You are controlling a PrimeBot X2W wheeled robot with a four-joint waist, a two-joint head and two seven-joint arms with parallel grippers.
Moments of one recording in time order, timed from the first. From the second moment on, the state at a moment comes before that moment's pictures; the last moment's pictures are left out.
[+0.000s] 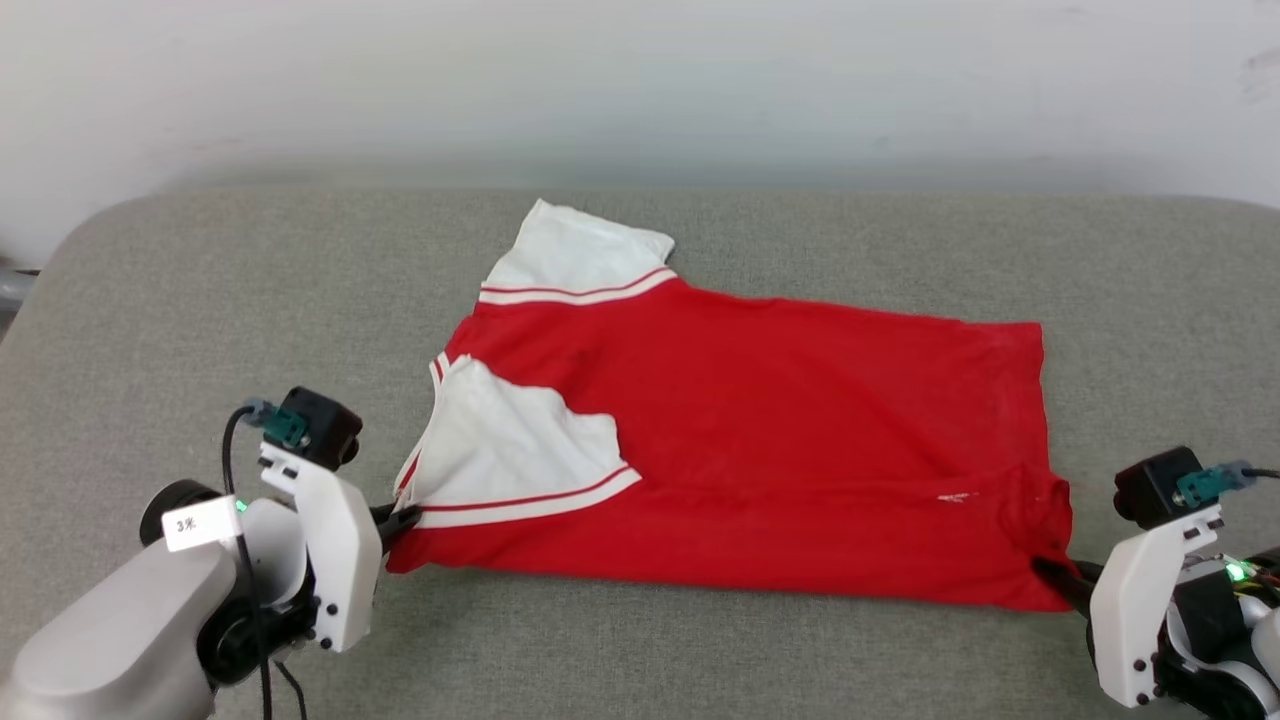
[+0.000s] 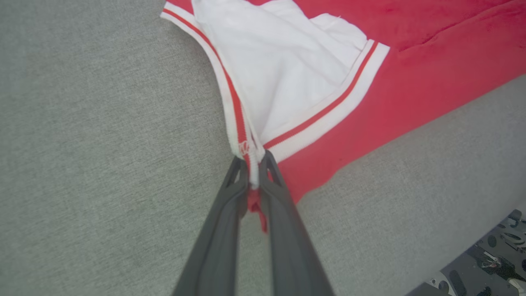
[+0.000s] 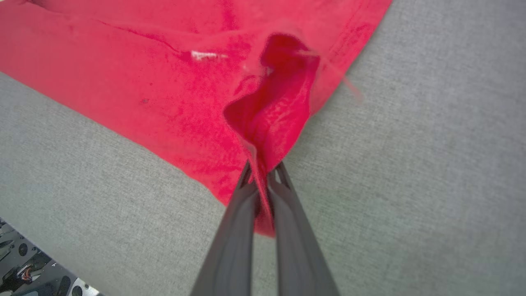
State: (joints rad) left arm -0.61 0.71 -0.91 0.38 -0.99 -0.11 0.33; right arm -0.29 -0.60 0.48 0.33 0.73 0.13 0.43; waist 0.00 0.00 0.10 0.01
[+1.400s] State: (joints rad) left arm -0.33 0.73 -0.92 0.31 -1.04 0.02 0.15; right arm -0.02 -0.54 0.23 0.25 0.64 0.13 0.39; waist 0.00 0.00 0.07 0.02
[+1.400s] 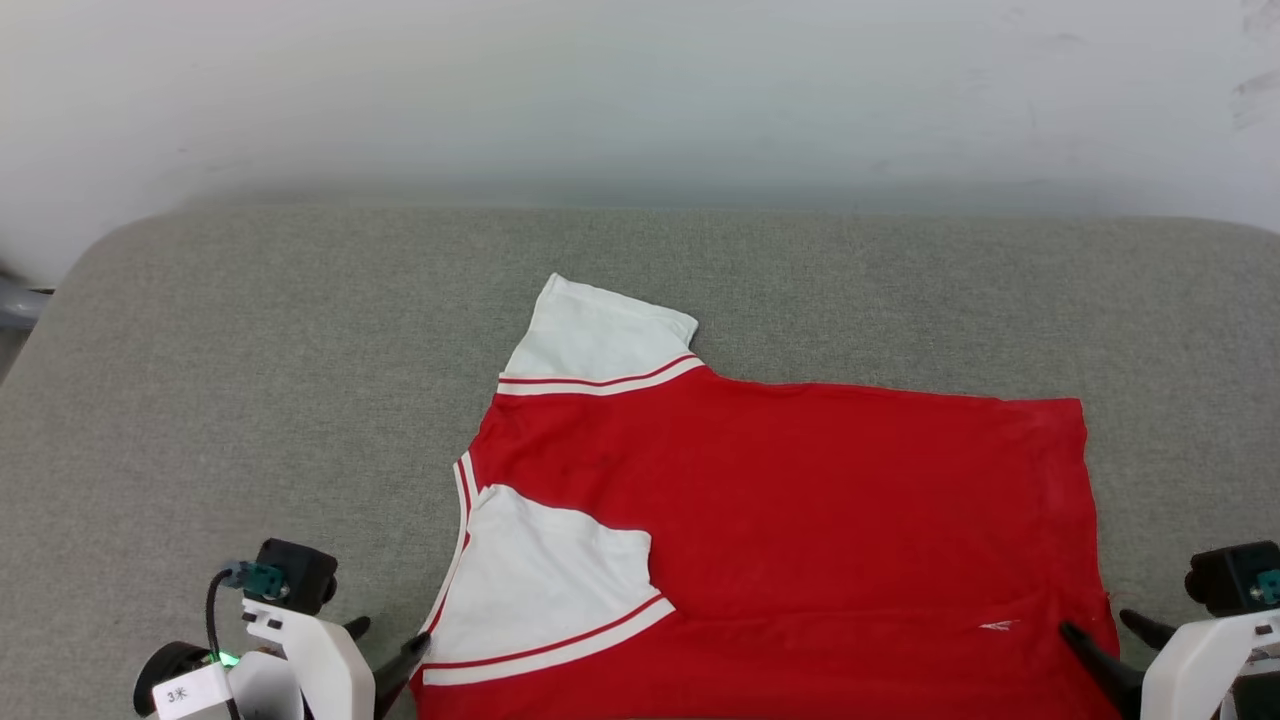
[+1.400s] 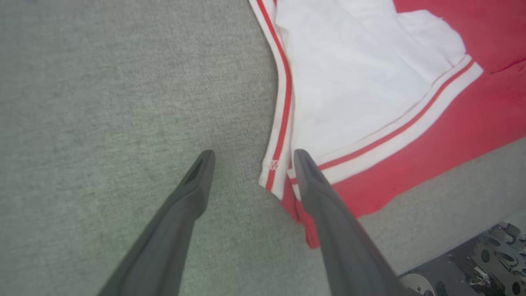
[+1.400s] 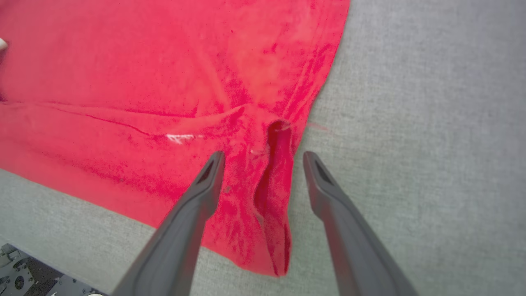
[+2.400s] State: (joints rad) left arm -0.92 0.65 -0.82 0.44 -0.90 -0.04 0.18; right arm -0.06 -0.11 -0.11 -0.13 0.16 0.13 -0.15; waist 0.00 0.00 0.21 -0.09
